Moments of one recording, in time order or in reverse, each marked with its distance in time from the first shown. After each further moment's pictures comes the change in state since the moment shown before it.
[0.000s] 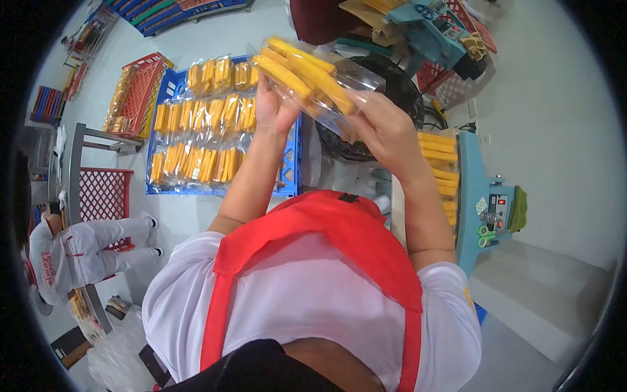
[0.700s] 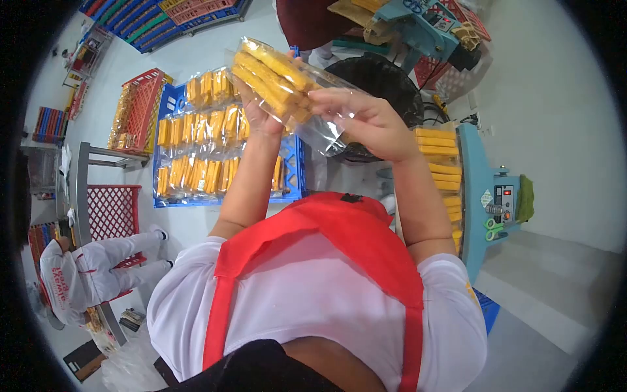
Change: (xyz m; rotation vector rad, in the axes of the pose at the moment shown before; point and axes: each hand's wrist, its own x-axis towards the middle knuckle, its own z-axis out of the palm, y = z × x) left_hand 0.008 0.001 0.015 0.209 -0.014 0.081; right_hand 0.008 0.004 0.003 1.015 -0.242 0.344
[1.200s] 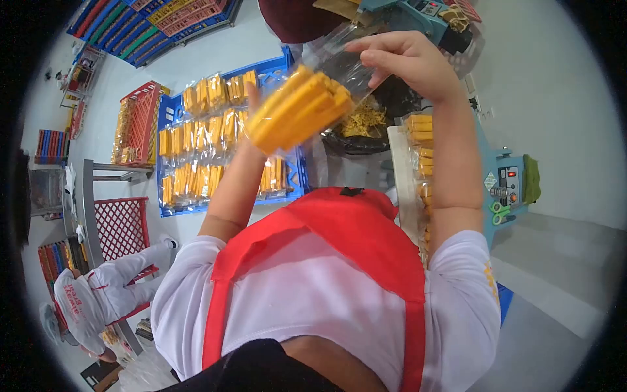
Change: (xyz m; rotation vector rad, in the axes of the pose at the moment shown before) left_hand -0.028 0.007 -0.004 -0.037 -0.016 -0.759; right_hand 0.011 -0.054 -0.069 -0.379 0.038 0.168
